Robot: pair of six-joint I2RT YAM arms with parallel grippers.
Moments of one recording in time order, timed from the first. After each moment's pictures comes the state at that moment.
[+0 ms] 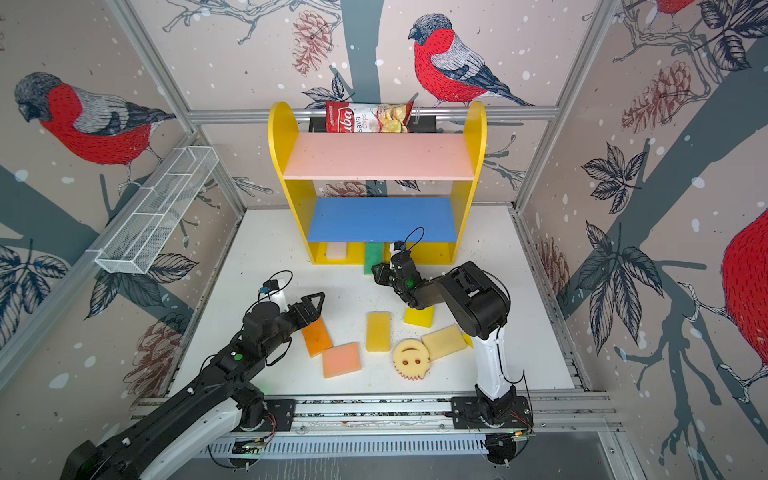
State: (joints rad) left arm -0.51 0.71 0.27 0.01 -0.04 -0.84; right arm 0.65 2.05 0.95 0.60 -0.13 0.70
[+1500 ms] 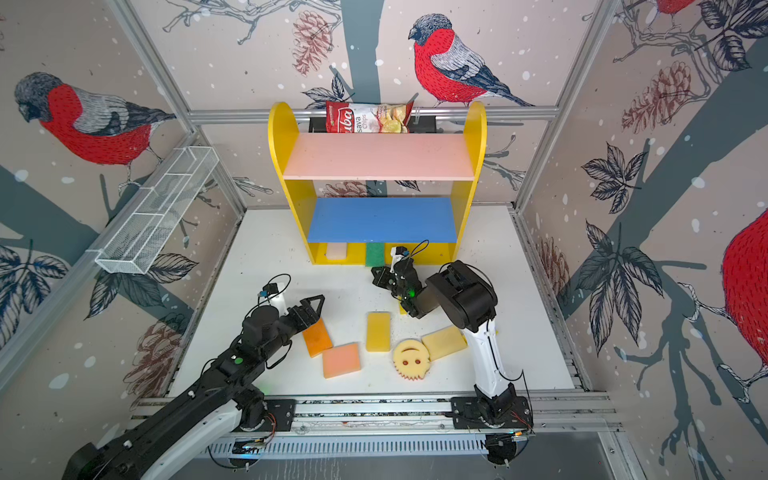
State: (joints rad) left arm -0.51 0.68 0.23 0.05 -0.03 -0.88; right arm 0.65 2.18 0.91 0.93 -0.18 0.84
